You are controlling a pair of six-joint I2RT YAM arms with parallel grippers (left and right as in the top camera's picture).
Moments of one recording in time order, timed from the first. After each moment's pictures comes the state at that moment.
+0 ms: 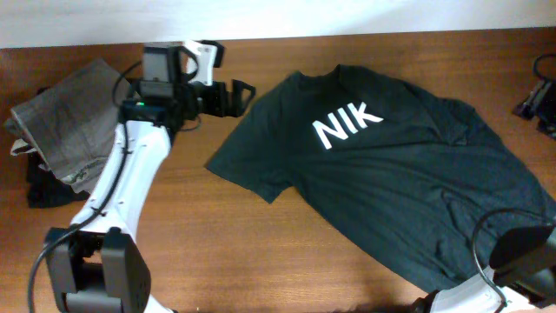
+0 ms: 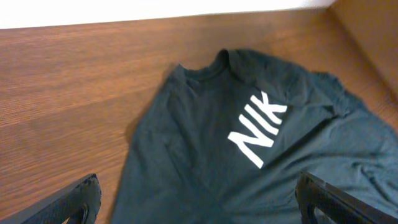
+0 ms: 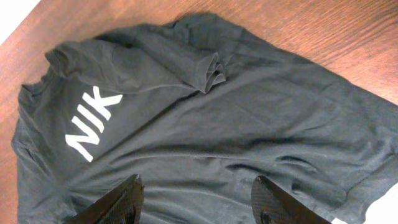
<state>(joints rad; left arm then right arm) -0.16 1.76 1.46 -0.44 0.50 -0.05 -0.60 1.84 2.08 -1.48 -0.28 0.03</state>
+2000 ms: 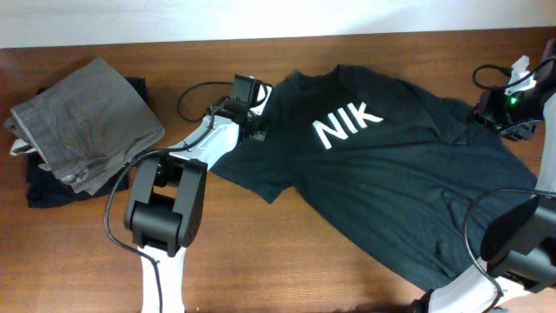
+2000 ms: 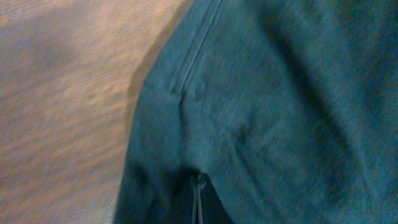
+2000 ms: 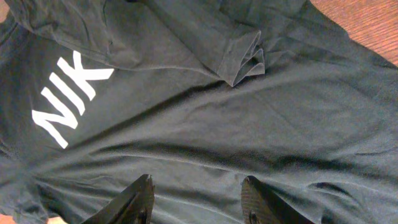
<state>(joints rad) -0.35 2.22 1.52 -0.34 -0.02 0.05 -0.45 1.89 1.85 -1.29 -0.23 0.00</state>
